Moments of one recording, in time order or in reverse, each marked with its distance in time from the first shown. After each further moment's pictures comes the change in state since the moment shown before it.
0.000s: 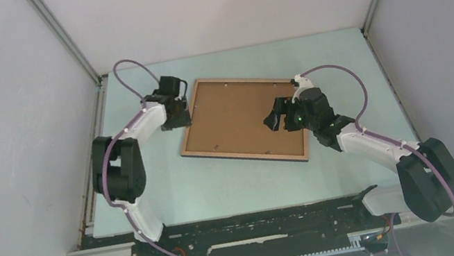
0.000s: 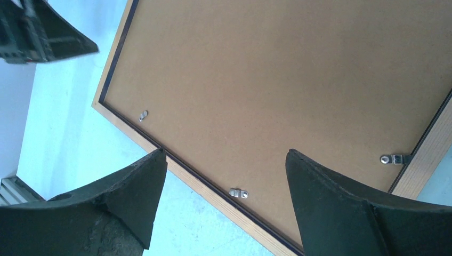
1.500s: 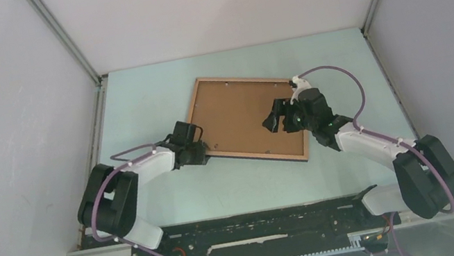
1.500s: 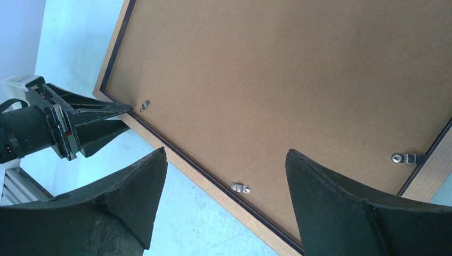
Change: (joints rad) left arm -0.146 -0.323 -0.602 0.333 0.099 -1.530; right arm 0.000 0.023 0.000 0.004 -0.037 0.002
